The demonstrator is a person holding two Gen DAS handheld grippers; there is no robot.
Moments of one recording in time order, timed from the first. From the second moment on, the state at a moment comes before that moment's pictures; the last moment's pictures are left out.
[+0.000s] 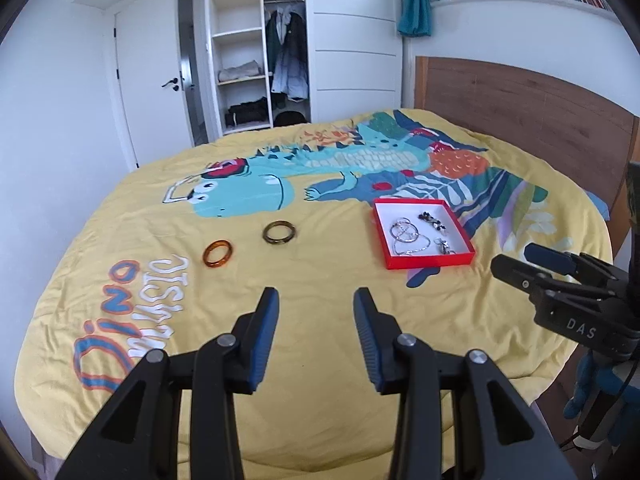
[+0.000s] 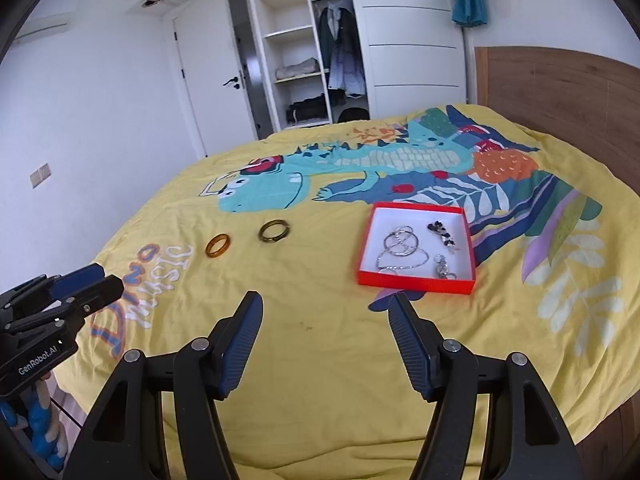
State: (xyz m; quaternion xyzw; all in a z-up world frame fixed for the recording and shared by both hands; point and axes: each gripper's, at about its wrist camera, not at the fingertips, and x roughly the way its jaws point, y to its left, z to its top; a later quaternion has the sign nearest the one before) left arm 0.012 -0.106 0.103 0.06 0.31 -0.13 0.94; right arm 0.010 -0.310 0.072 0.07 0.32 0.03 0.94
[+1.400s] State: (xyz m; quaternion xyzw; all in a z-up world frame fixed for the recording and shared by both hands) left arm 0.196 0.040 -0.028 -0.06 0.44 0.00 0.90; right arm 0.183 -0.233 -0.055 0.02 0.46 0.10 0.88
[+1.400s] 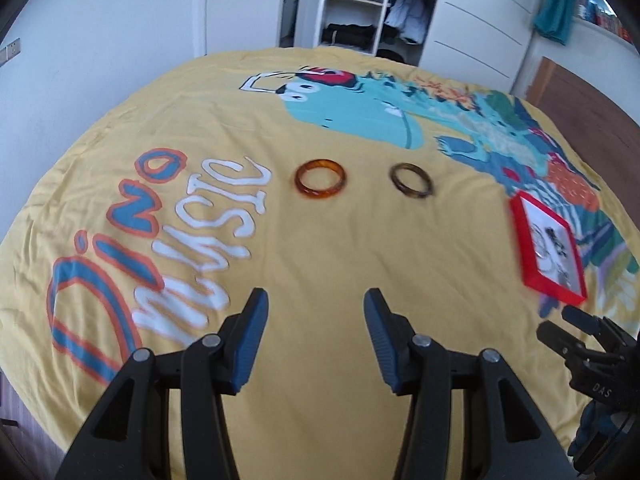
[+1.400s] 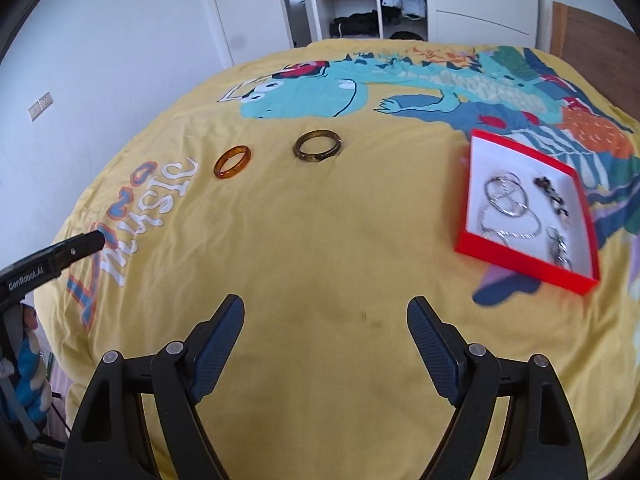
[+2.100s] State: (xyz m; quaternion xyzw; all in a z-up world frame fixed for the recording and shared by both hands) left arm 0.420 0.074 -0.138 -0.07 0.47 0.04 0.88; right arm 0.439 -0.216 -0.134 0.03 0.43 0.12 0.89
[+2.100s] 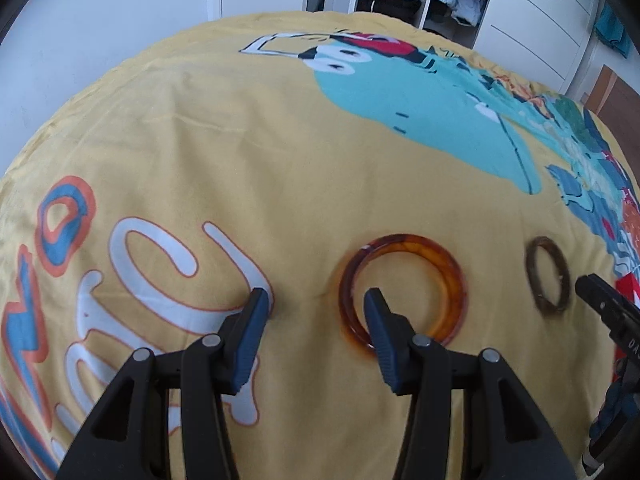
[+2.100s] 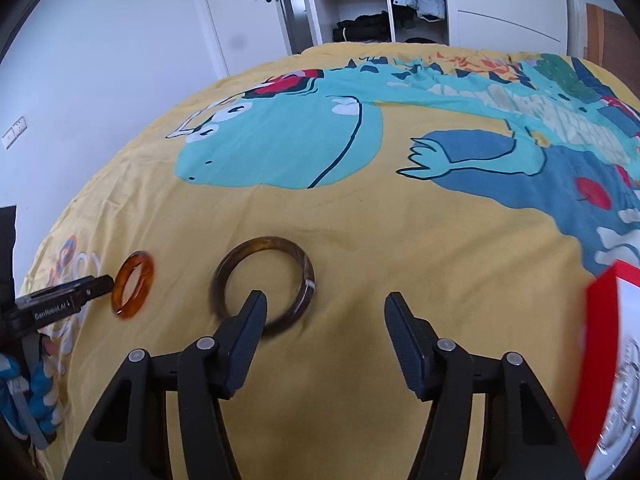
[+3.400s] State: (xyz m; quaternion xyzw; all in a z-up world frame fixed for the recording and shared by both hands) left arm 0.352 0.038 -0.088 -0.01 0.45 0.03 0.89; right arm 0.364 -0.197 -0.099 -0.01 0.41 0.12 0.90
